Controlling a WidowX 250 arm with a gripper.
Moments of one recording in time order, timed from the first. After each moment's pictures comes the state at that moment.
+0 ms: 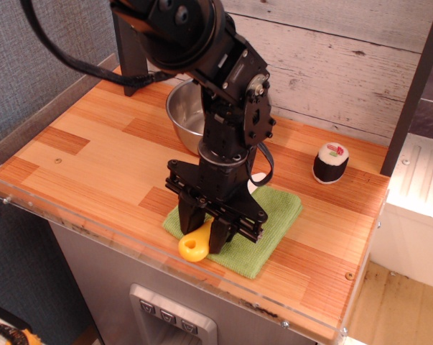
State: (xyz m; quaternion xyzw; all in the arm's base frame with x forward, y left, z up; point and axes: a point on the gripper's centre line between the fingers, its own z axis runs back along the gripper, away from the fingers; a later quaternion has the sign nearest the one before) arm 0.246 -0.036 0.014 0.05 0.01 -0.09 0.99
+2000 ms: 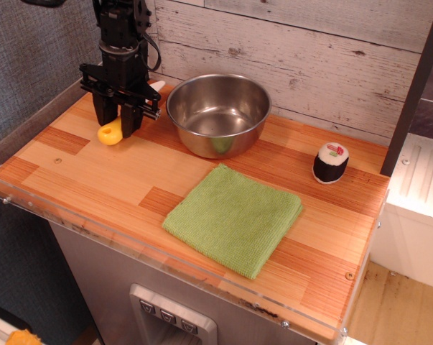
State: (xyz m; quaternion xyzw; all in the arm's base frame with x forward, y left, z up) arm 0.342 0.140 0.021 0.09 0.00 -0.01 1.00
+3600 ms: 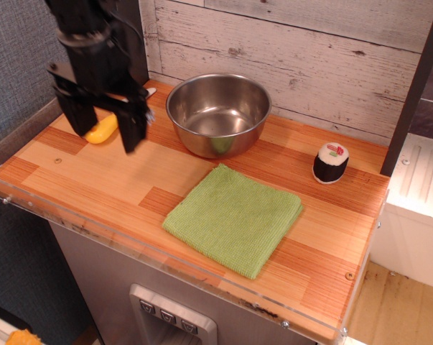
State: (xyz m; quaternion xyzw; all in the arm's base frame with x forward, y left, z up) arm 0.262 0.077 0.079 0.02 -0.05 -0.02 1.00
